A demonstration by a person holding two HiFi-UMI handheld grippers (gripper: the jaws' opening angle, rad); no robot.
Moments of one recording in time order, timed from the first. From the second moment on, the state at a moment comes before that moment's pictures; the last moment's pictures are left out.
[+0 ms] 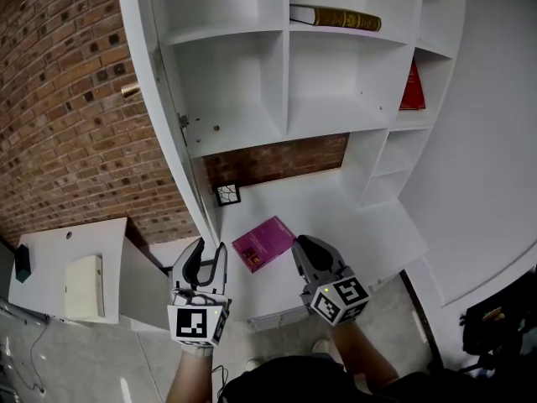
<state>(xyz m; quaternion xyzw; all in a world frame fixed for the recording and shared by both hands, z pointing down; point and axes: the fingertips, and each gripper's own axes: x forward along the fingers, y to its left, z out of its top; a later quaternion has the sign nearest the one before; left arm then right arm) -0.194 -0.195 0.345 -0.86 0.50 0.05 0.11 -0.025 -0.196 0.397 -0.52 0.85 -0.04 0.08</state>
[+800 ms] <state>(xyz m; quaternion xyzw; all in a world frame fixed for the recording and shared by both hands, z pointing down) -0.142 -0.214 0.347 -0.80 0.59 0.04 0.11 0.034 -0.239 0.400 -0.43 0.90 -0.04 0.08</state>
